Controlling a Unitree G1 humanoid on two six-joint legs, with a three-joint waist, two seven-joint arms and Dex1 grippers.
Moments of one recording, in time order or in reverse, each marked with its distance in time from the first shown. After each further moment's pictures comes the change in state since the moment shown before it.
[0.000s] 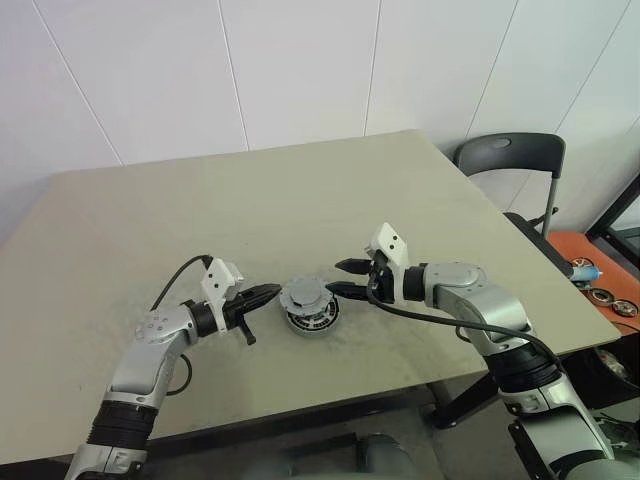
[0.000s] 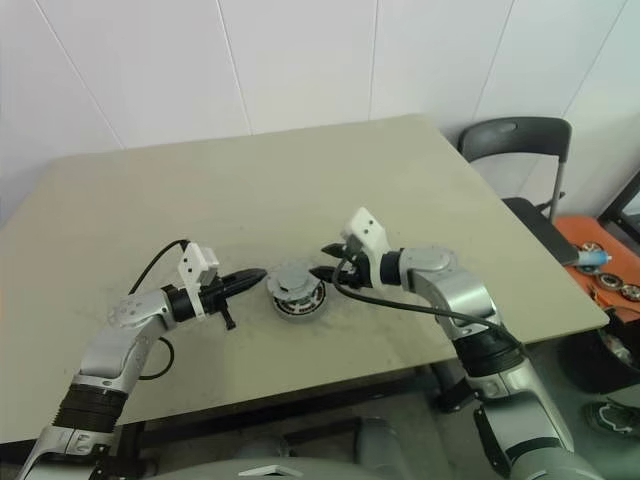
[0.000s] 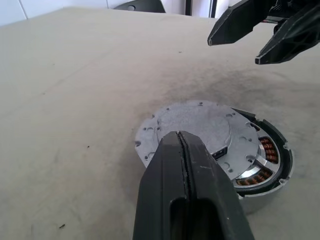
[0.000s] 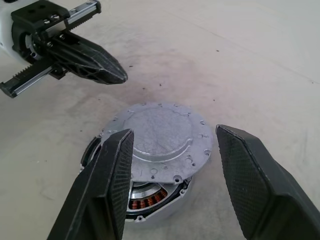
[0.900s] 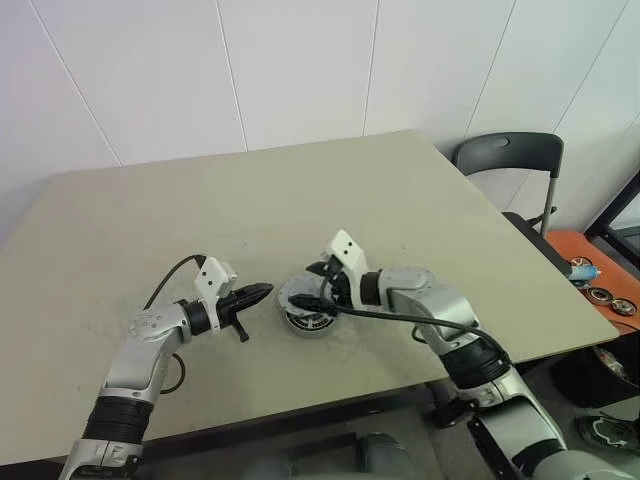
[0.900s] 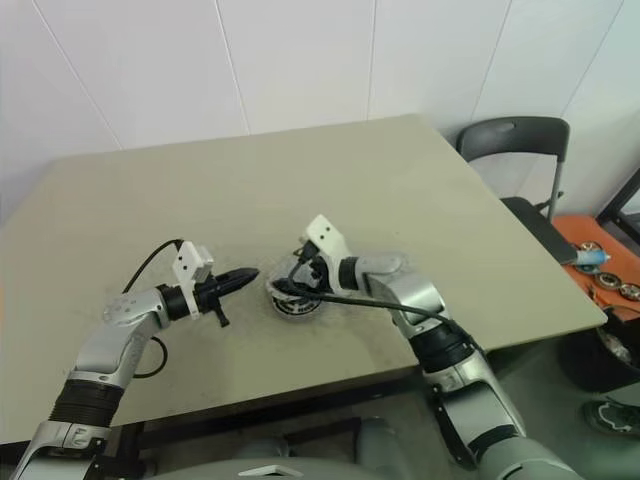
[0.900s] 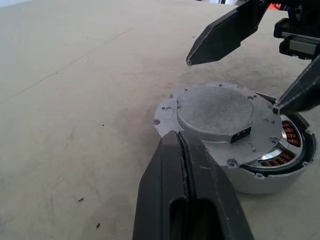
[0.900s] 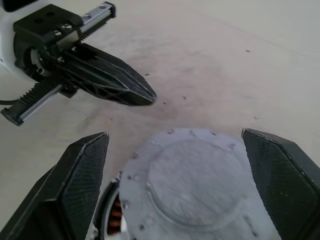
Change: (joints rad) left arm -0.020 0.017 0.021 0.057 0.006 0.003 -0.001; right arm -0.067 0.200 0.111 0.053 -0.094 0.091 -0.104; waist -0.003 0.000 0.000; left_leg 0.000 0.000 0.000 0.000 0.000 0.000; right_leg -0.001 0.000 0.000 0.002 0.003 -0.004
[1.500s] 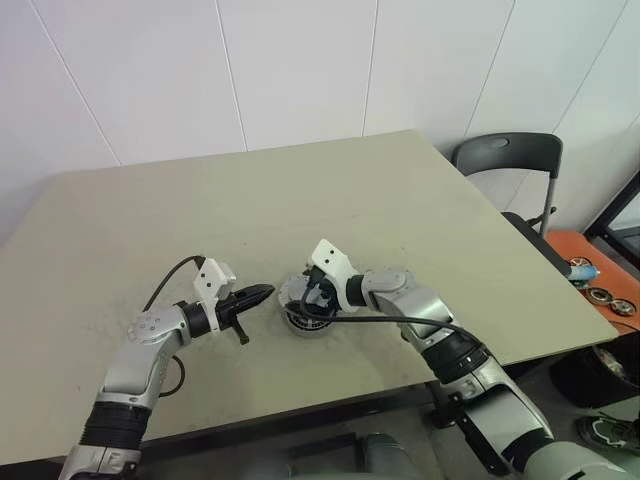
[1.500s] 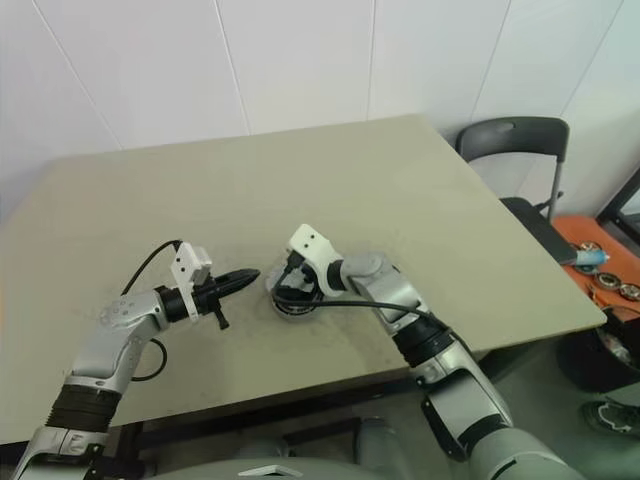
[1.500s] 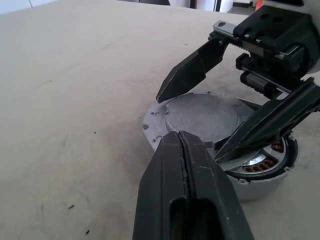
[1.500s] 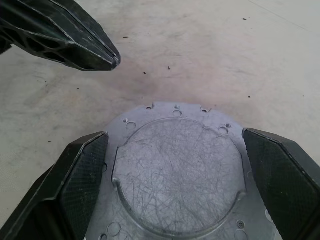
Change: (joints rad) left arm 0.025 0.003 0.003 -0.066 -0.026 0.020 0.001; right arm -0.043 0.037 0.073 0.145 -0.147 -0.071 -0.036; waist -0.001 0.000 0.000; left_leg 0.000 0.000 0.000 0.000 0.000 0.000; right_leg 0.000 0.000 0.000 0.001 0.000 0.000
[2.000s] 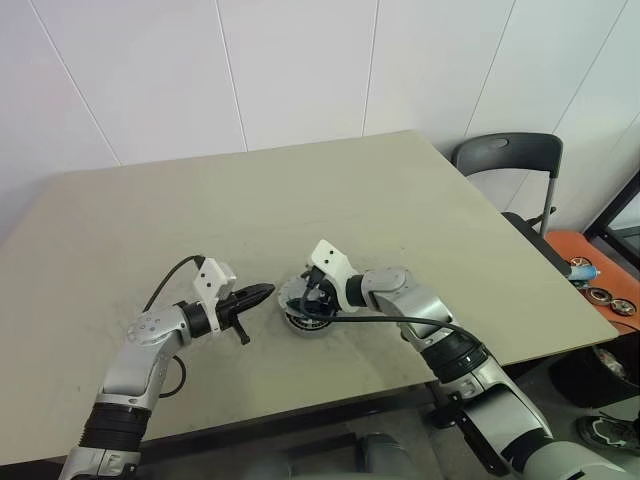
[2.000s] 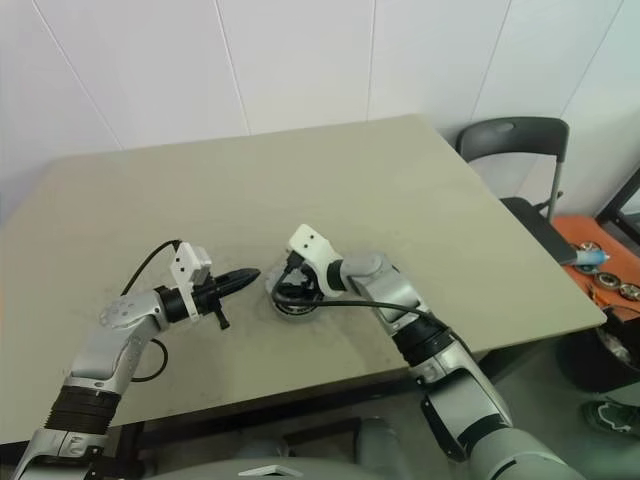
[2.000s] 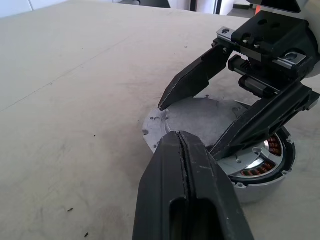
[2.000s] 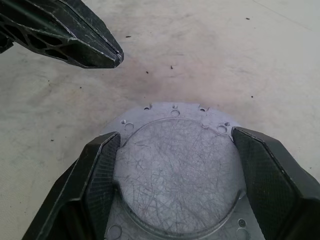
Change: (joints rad) left arm 0.005 0.000 0.000 -0.006 -0.003 0.003 0.011; right arm -0.001 0.005 -0.004 0.006 -0.007 -0.004 0.020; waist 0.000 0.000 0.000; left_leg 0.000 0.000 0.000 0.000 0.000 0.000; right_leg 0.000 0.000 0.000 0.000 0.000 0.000
